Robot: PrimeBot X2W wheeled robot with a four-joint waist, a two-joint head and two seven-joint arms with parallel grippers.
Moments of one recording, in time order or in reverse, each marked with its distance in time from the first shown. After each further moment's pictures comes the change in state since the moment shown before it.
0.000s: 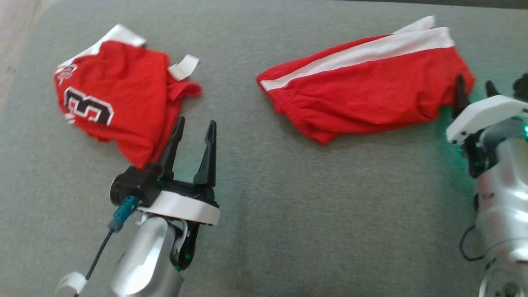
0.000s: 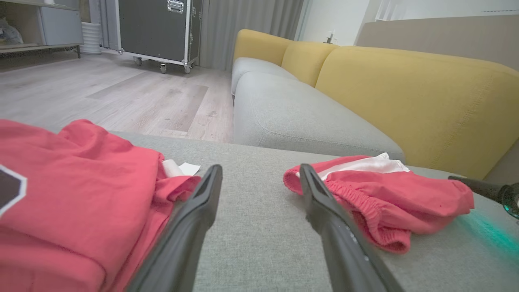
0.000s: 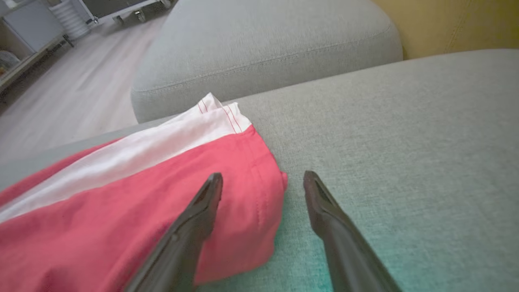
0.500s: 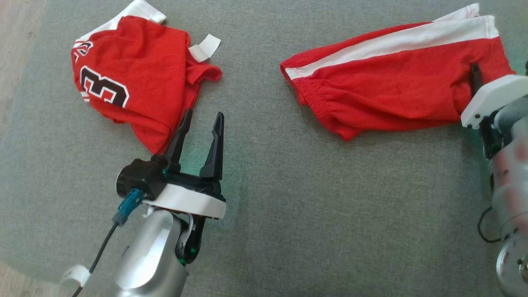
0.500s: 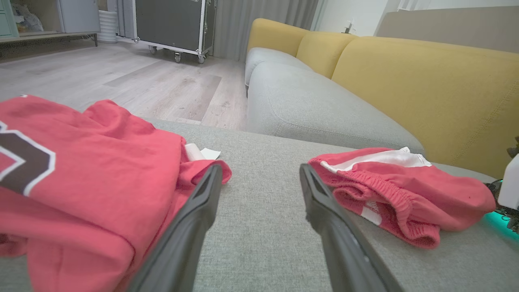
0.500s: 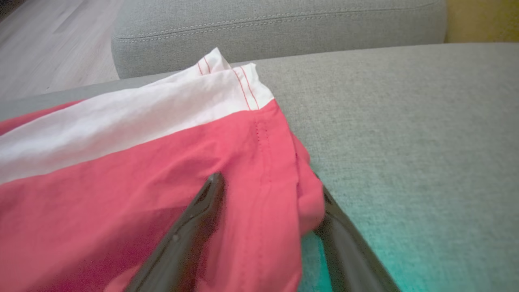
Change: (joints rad) left arm -0.032 -0.002 -0.041 -0.007 -0.027 0.012 0.000; right arm -0.148 -0.049 -0.139 0.180 -0.240 0.000 0.017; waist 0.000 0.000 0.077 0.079
